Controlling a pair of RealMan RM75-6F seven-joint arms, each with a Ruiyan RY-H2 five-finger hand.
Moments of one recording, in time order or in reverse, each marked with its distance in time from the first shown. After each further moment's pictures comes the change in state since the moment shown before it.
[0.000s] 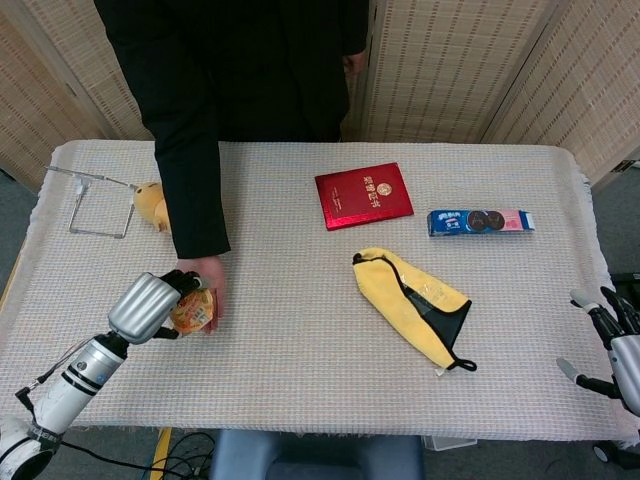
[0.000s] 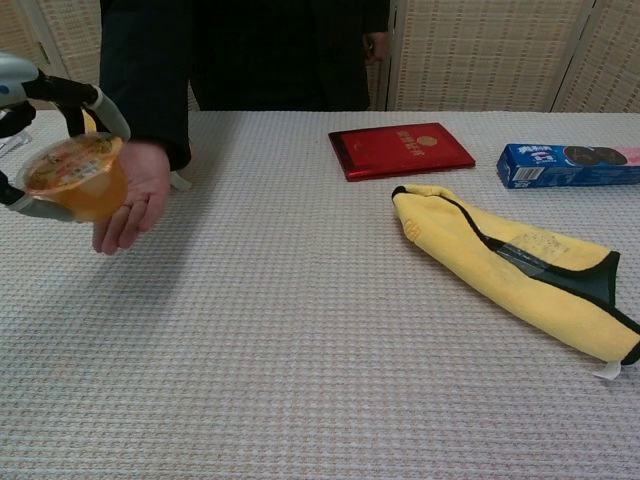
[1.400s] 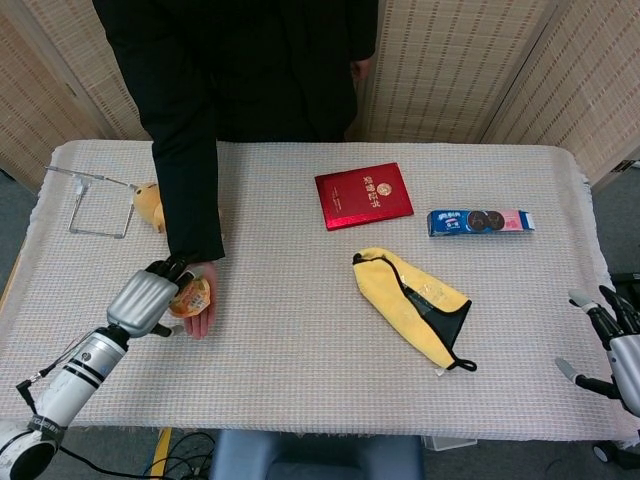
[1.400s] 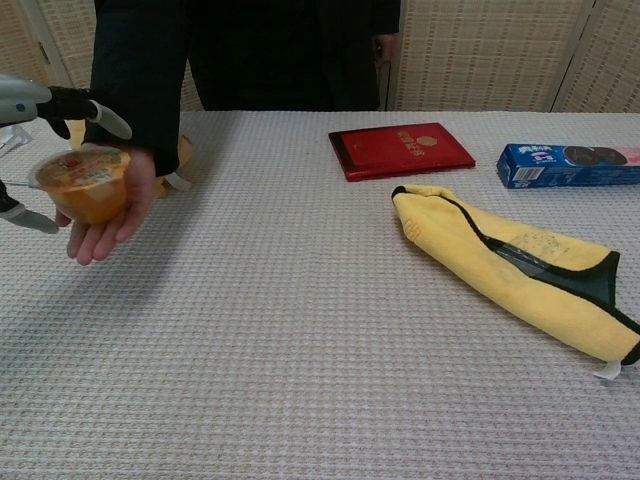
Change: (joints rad) left arm -0.014 0.070 -0.100 -0.147 -0.304 -0.245 0.234; right arm 0.001 0.006 -0.003 -0.008 -0.010 0.012 -0.005
